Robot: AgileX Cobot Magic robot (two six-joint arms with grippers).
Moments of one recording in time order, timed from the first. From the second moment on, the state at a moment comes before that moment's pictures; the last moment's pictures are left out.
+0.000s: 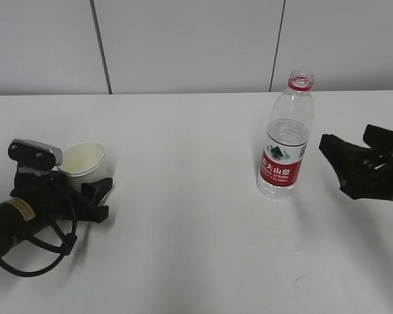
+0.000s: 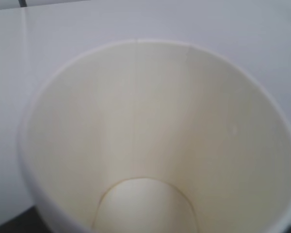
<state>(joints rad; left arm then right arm) -0.22 2.13 -0.54 0.27 -1.15 -0.07 0.12 1.44 -0.26 -0.19 -0.97 0.14</state>
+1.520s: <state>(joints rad) -0.22 2.13 -0.54 0.27 -1.15 -0.07 0.12 1.74 -0.27 -0.19 -1.14 0.11</state>
